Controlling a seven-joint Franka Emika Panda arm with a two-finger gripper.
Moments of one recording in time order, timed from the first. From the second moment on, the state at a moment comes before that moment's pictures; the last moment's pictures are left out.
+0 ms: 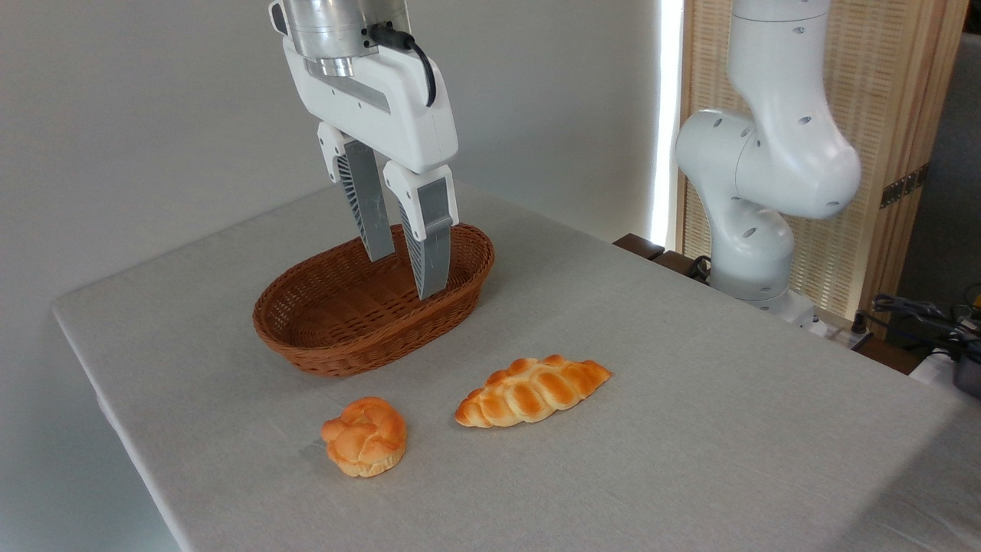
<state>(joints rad) -0.04 -0.01 0.02 -1.58 -0.03 1.57 0.82</state>
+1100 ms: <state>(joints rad) -0.04 -0.01 0.01 -1.83 -0.03 1.91 0.82</state>
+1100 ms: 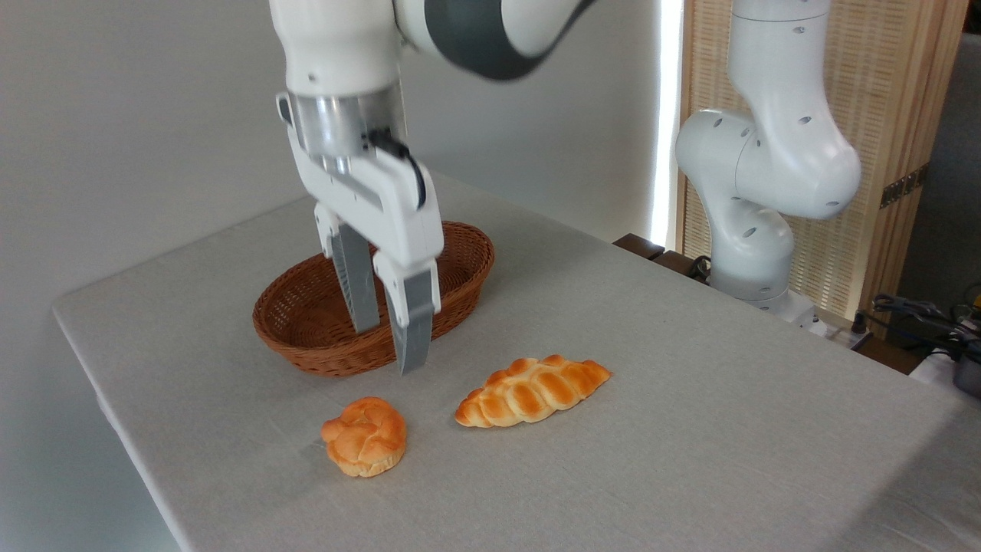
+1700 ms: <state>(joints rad) -0.05 0.12 -0.09 -1.97 -0.03 2.18 0.82</state>
